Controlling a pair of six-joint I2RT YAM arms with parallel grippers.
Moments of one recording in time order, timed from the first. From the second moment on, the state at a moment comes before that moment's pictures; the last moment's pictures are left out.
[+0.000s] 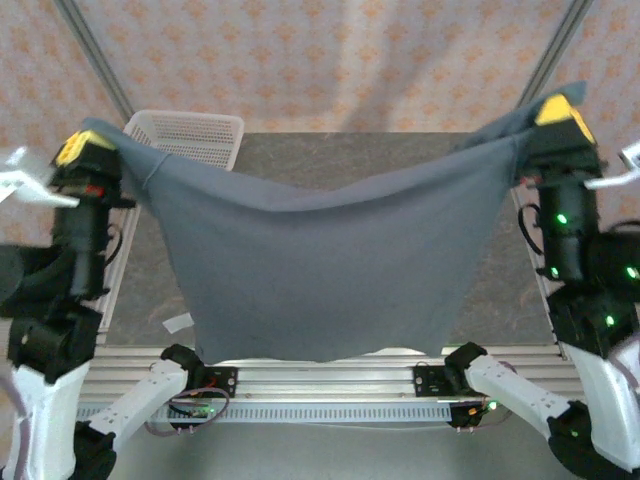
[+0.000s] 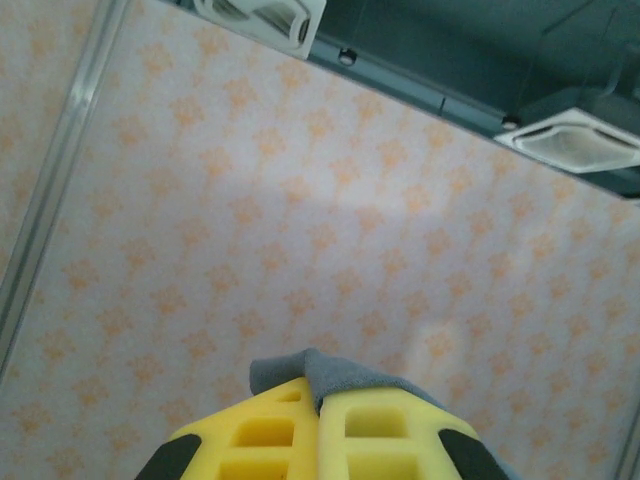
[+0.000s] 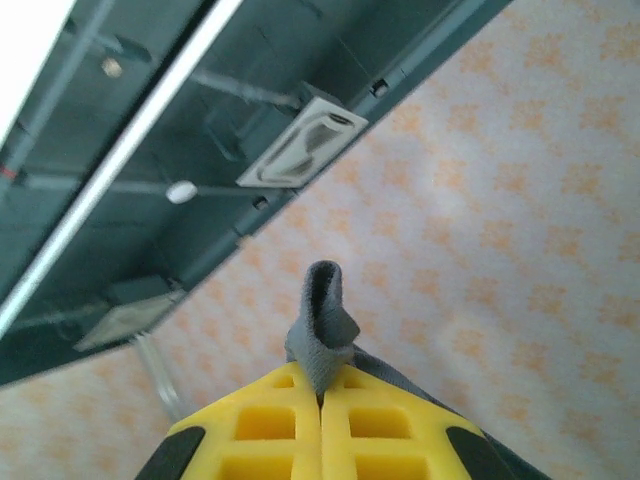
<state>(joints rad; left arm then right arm) -0.30 0.78 1.49 -0.27 -0.32 -0.21 0.52 0.86 1.55 -0.09 0.30 0.43</state>
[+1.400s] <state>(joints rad) -0.49 1.12 0.82 -0.19 -0.05 -0.36 0.43 1.37 1.01 -0.58 -0.01 0.70</state>
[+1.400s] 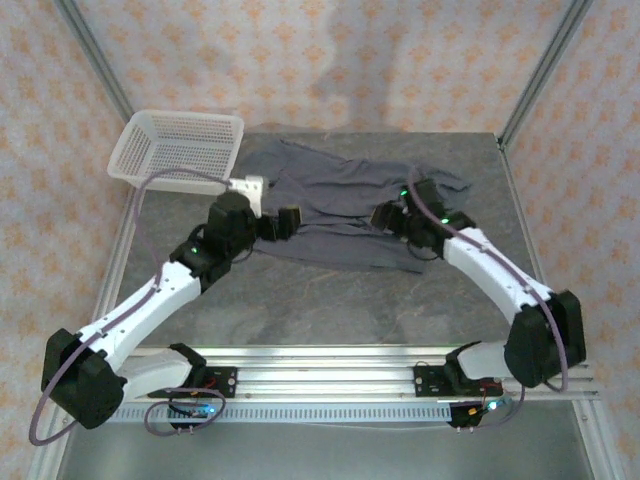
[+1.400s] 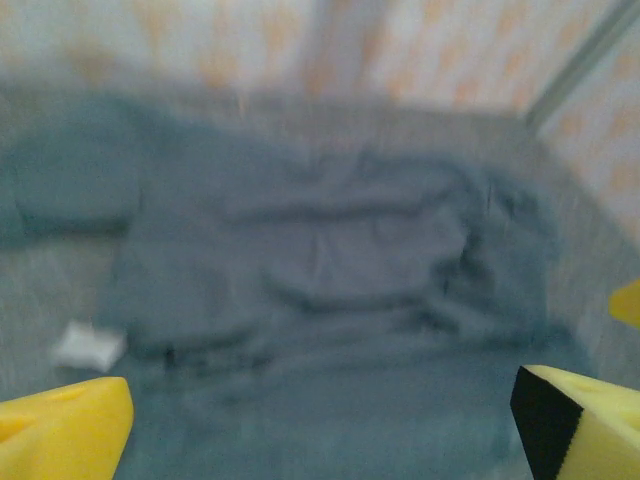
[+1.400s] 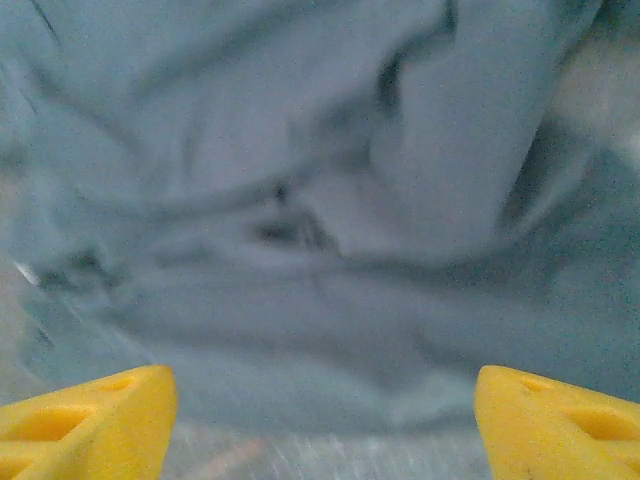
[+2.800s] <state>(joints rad) -0.90 1.12 0.63 -0.11 0.07 -0.06 0.76 1.00 0.79 -0.84 0.12 0.94</state>
